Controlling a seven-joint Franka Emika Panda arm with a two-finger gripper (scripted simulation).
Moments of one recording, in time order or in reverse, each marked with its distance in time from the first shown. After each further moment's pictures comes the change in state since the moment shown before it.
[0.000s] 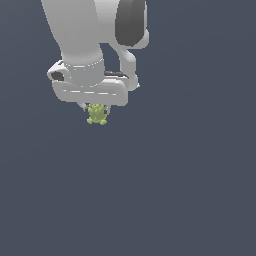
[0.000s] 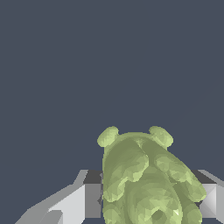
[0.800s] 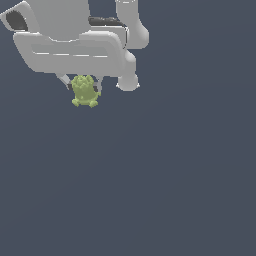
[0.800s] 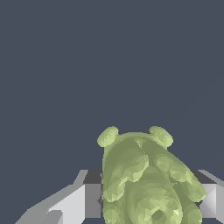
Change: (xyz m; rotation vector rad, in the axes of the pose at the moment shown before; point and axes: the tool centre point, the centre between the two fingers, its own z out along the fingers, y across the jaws) arm 0.032 0.002 -0.105 0.000 0.000 -0.001
